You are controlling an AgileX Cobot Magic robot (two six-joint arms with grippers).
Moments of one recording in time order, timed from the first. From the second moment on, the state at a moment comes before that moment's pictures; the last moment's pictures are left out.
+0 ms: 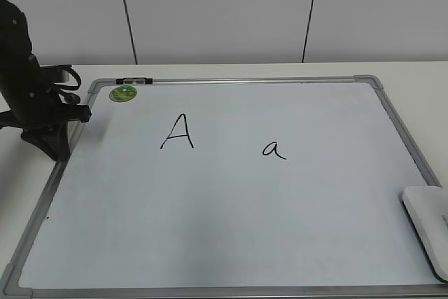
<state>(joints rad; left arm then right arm) -0.08 2.20 -1.58 -0.11 1.04 -0.05 0.03 0.92 -0.65 0.10 1.14 -0.10</state>
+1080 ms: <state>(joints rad) -0.08 2.20 -1.58 -0.12 1.04 -0.05 -0.03 1.51 -0.85 0.09 0.92 -0.01</state>
